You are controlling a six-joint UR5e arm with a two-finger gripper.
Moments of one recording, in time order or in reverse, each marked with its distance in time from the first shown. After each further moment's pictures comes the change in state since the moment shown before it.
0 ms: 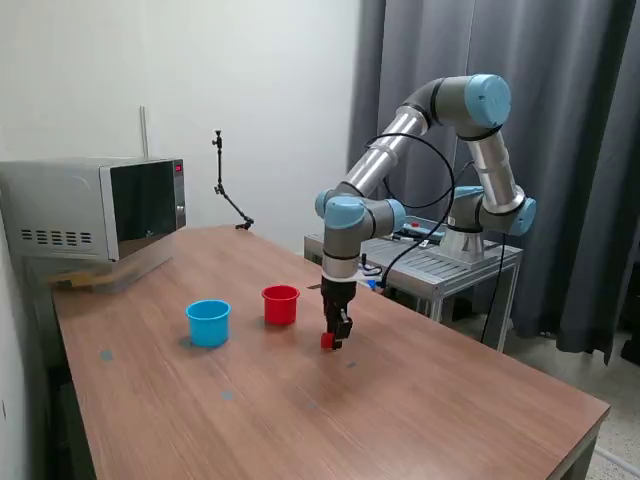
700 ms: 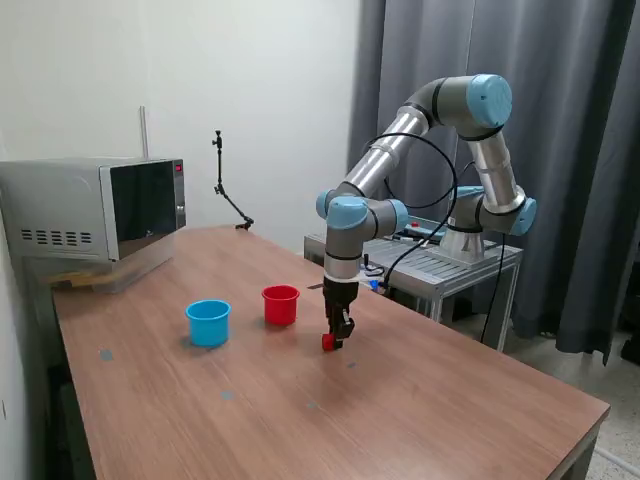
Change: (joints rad) arm 0.008 0.000 -0.005 0.000 -0.001 -0.001
